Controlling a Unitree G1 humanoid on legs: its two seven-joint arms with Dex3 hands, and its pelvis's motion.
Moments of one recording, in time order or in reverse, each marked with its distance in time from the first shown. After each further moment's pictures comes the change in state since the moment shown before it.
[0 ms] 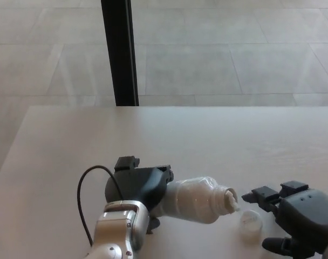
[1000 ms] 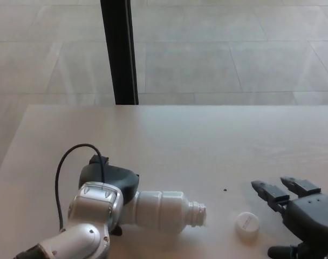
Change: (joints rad) left_arm -0.082 0.201 -0.113 -0.033 0.062 0.028 -0.375; right_arm 0.084 0.005 -0.081 -0.108 0.015 0.148 0.121
